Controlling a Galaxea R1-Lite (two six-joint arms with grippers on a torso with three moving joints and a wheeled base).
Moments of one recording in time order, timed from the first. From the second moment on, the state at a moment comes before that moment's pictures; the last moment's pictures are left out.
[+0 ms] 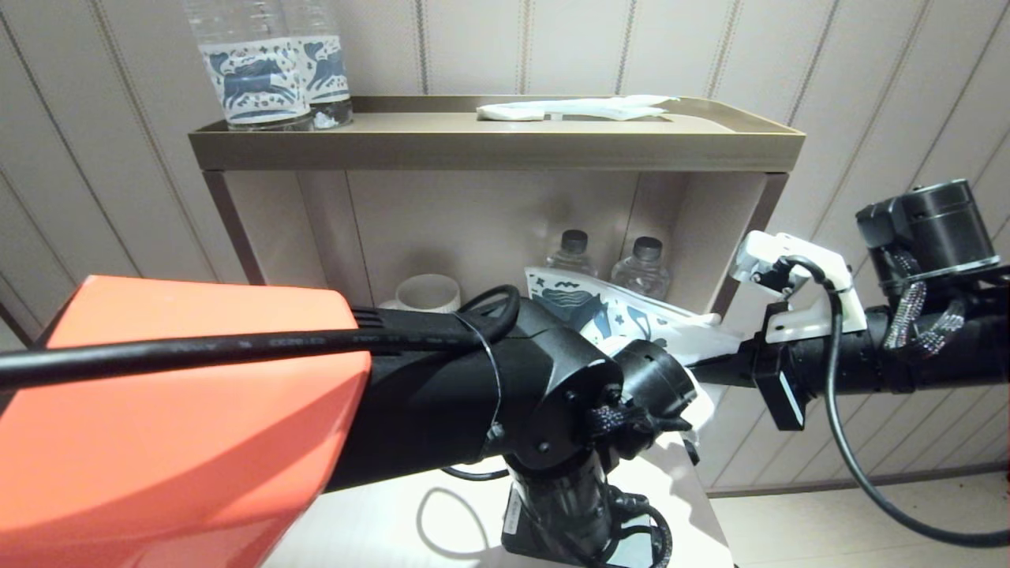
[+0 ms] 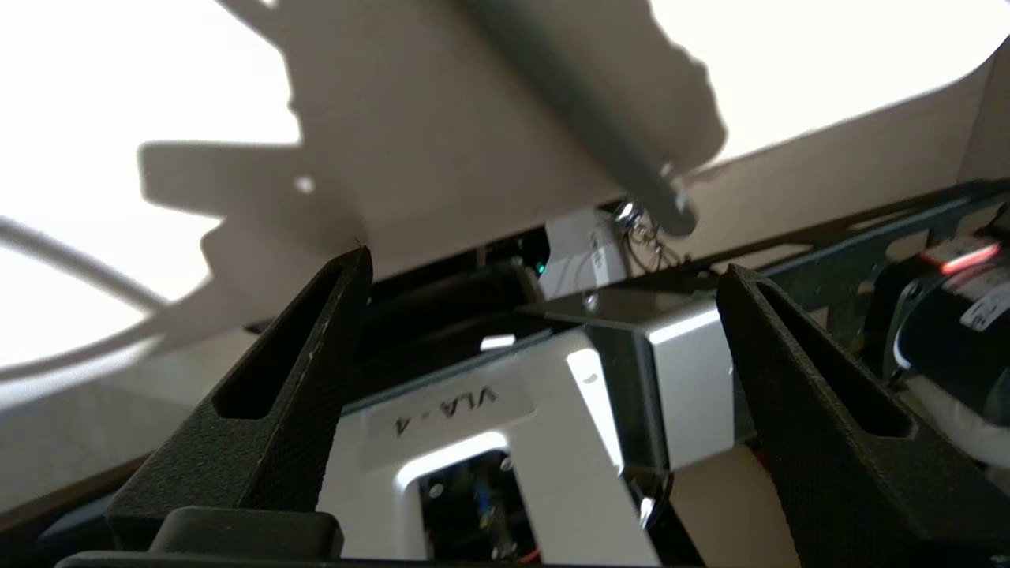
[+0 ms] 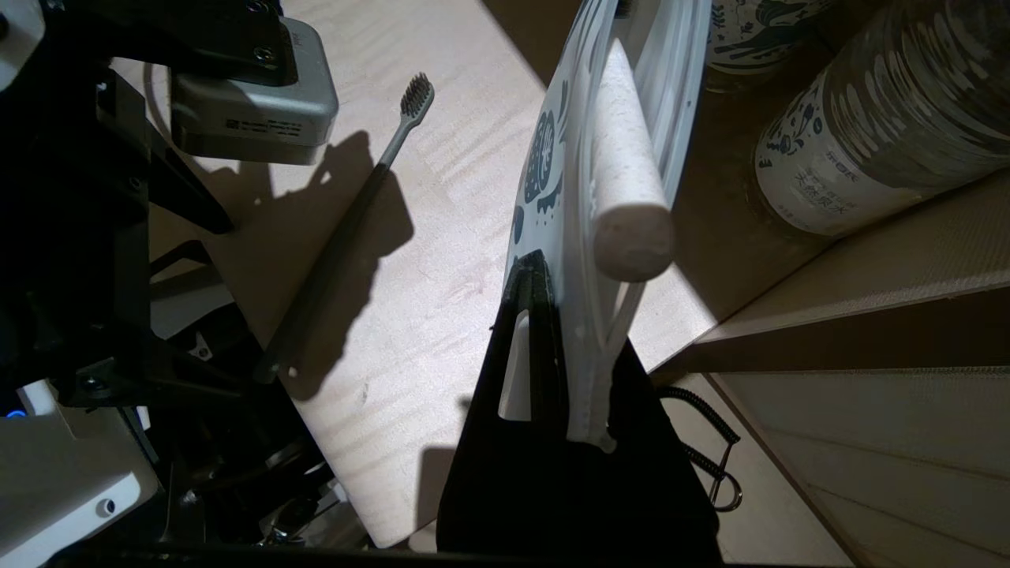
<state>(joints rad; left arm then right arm) -1.09 2.22 -1.84 0.86 -0.07 -0.77 0.25 1.50 -1.05 0.18 0.51 -0.46</state>
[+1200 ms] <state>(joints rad) -1.00 2.28 -1.84 0.74 0.18 -0.86 0.24 1.52 -1.05 0.17 0.54 -0.46</state>
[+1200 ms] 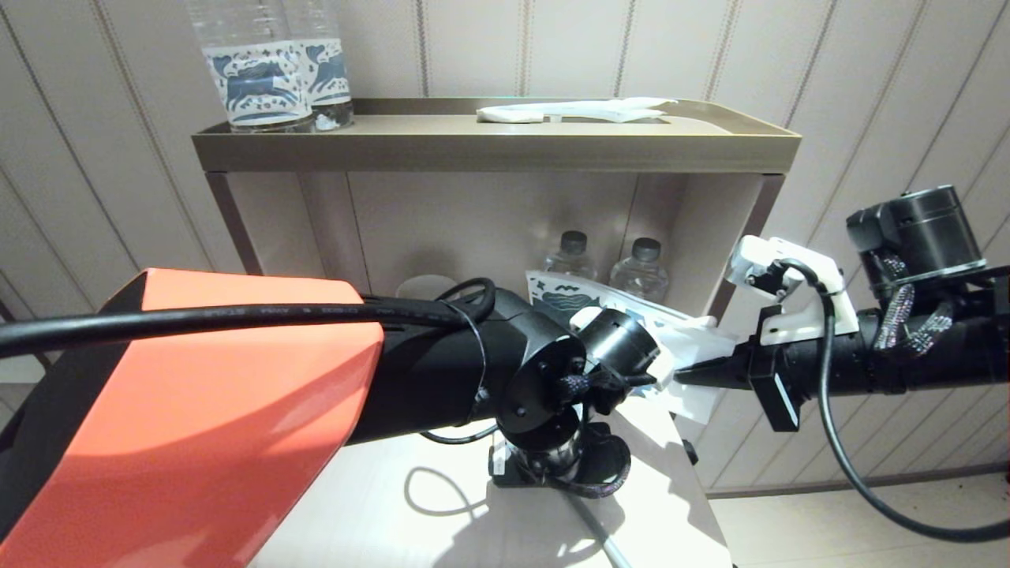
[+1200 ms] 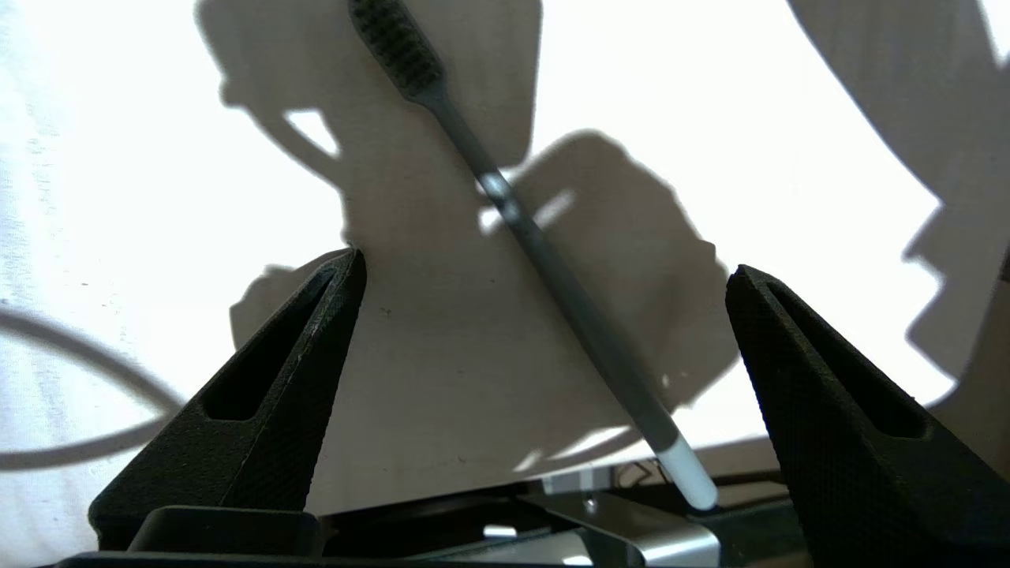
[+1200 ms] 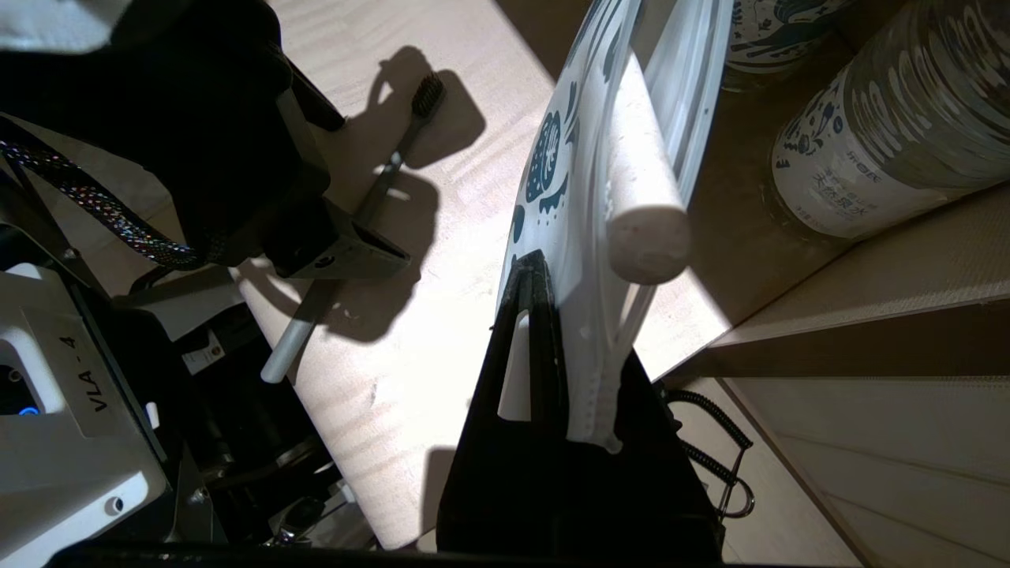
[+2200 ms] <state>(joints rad) -1.01 2.29 -1.84 0.92 0.38 -0.88 0.24 1.51 -1.04 0.17 0.56 -0.46</state>
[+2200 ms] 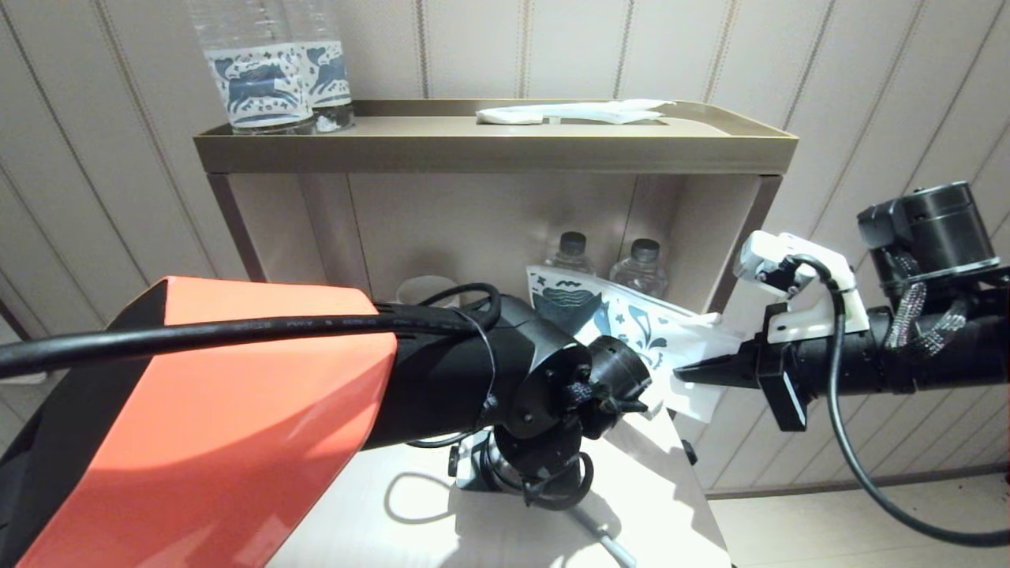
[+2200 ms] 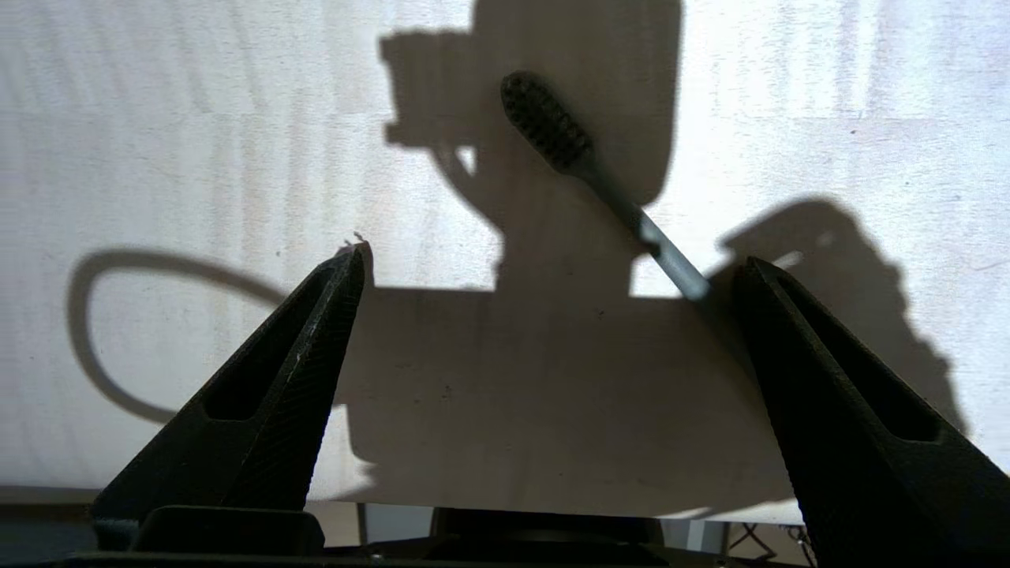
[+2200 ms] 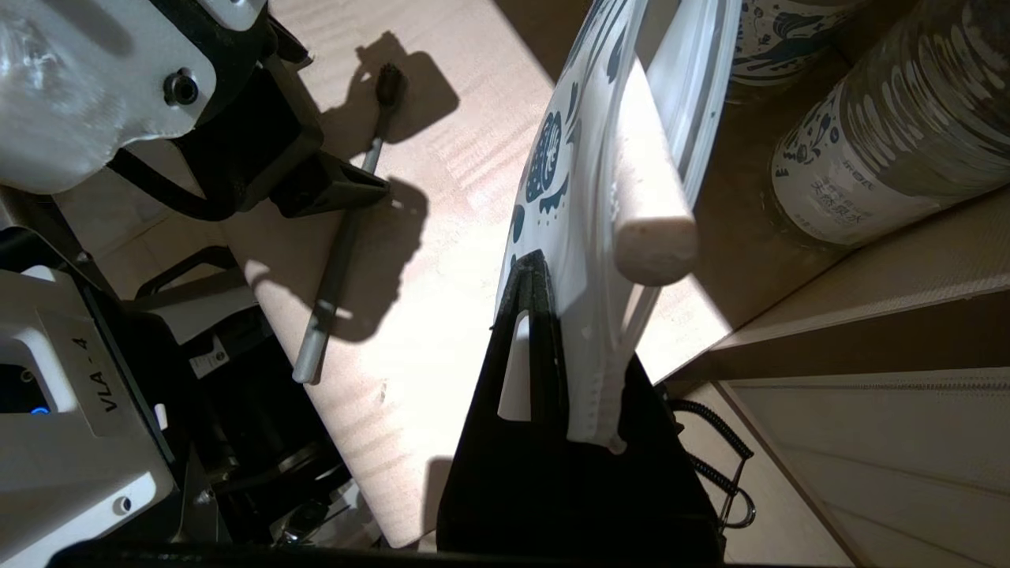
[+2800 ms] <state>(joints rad) -1.01 2.33 -1.84 0.74 0.38 -0.82 0.23 1.51 -1.04 0.17 0.56 -0.46</state>
